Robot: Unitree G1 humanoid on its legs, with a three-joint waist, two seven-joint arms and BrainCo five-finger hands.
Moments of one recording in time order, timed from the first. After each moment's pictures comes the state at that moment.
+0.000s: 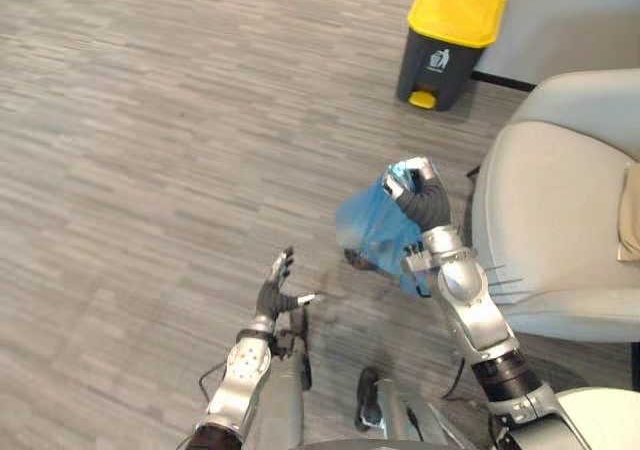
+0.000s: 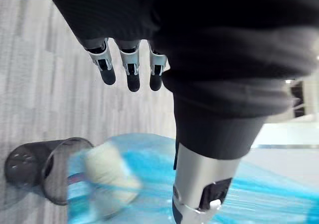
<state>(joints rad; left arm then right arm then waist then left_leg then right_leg) 0.01 0.15 -0.24 0.19 0.00 -0.27 0.12 -0.37 -0.27 0.28 -0.06 0.14 -0.26 -0.11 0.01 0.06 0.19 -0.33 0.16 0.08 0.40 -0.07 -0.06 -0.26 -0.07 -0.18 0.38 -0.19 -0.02</state>
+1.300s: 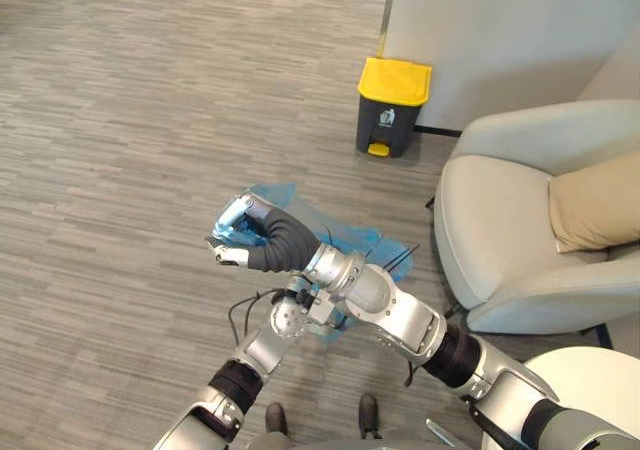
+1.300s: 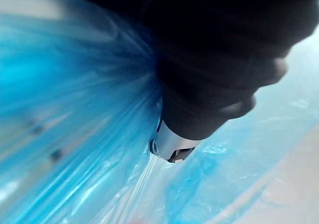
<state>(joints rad) -0.22 0.11 -0.42 0.45 0.20 -0.23 0.30 -0.43 -0.16 0.73 -0.15 0.26 -0.23 0.05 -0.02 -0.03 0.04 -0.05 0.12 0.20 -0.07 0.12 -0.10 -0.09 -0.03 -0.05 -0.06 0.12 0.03</state>
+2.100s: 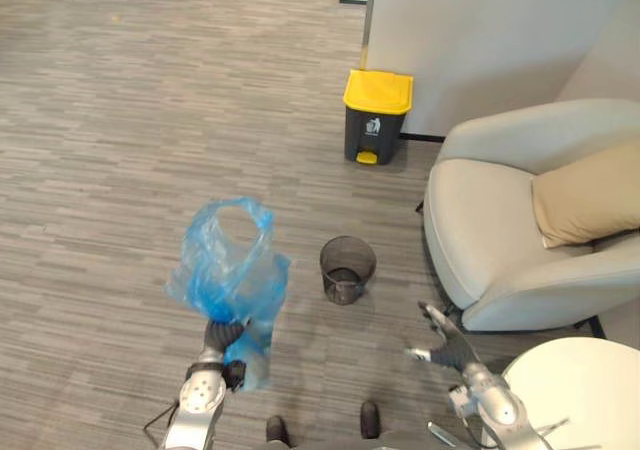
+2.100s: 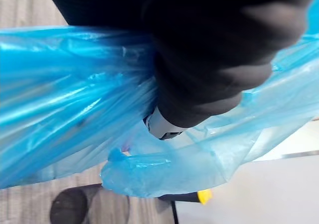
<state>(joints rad) 0.24 0.22 0.01 0.51 0.00 -0.24 0.11 0.26 -0.33 0.05 0.50 -0.11 -0.24 0.04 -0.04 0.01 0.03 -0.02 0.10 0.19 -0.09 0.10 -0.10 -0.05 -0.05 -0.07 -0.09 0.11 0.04</state>
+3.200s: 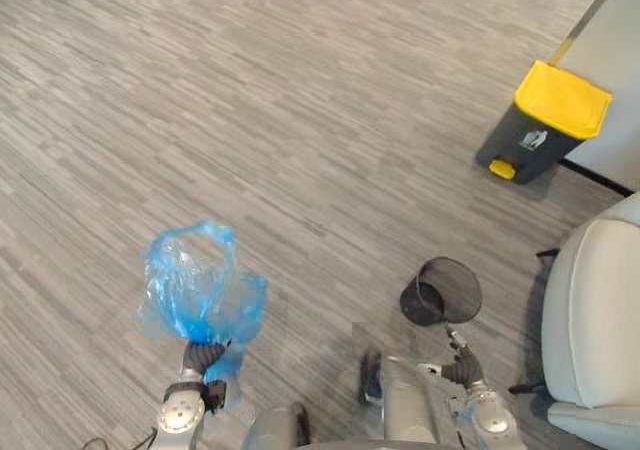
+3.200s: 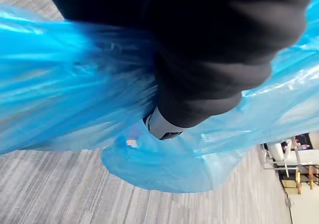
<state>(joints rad) 0.17 0.22 0.05 0.48 -0.02 -0.22 0.09 0.20 -0.18 -0.06 0.61 -0.17 -0.17 -0.08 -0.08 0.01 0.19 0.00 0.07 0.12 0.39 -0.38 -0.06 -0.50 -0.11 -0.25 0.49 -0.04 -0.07</state>
